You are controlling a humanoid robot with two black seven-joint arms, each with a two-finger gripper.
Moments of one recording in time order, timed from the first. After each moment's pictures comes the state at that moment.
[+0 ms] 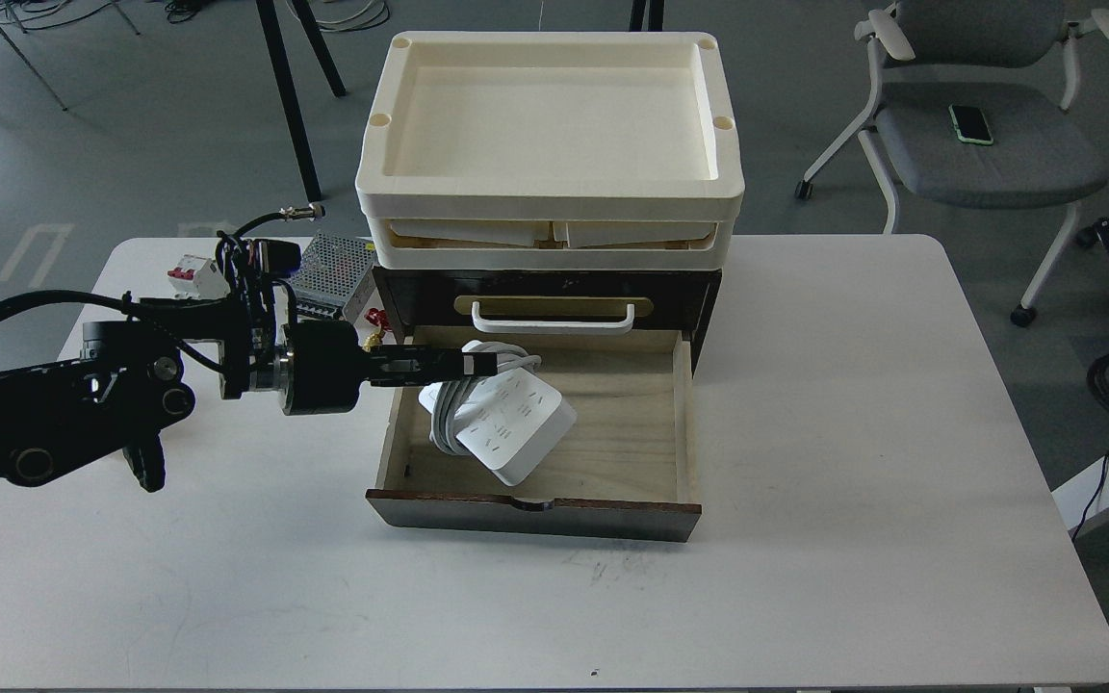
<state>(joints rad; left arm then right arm) -0.91 0.62 -0.16 -1.18 1.20 -0.39 -0.49 0.53 -0.65 0.92 0.69 0.37 0.49 0.32</state>
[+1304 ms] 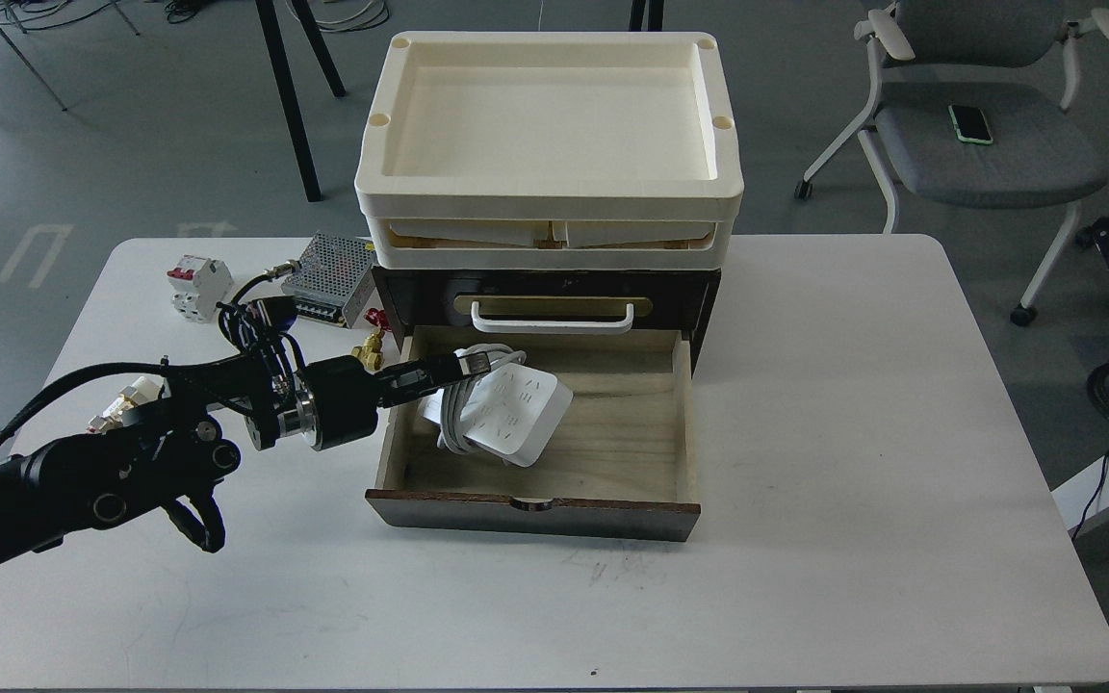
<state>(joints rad) -0.76 0.50 -0.15 -1.03 1.05 -0.17 -0.49 0.51 -0.65 0.92 0.69 0.37 0.49 0.32</state>
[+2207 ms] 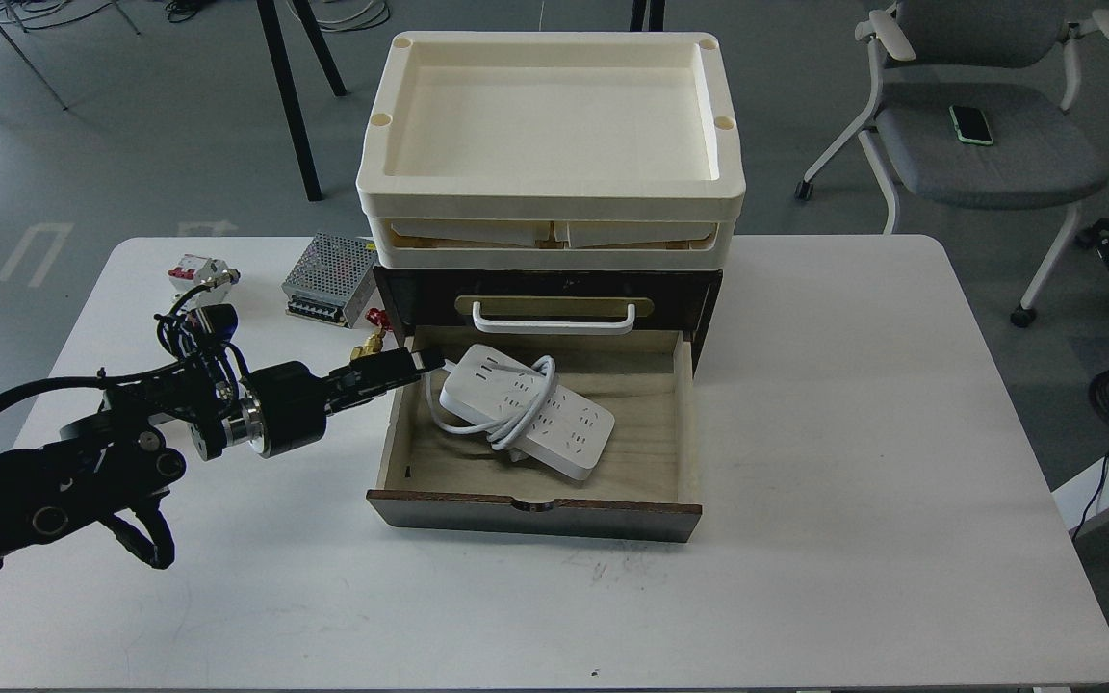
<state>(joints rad) -0.69 0.62 -0.22 -1.06 1.02 -0.20 -0.49 0.50 -0.65 0.93 0.69 0.37 0.49 0.33</state>
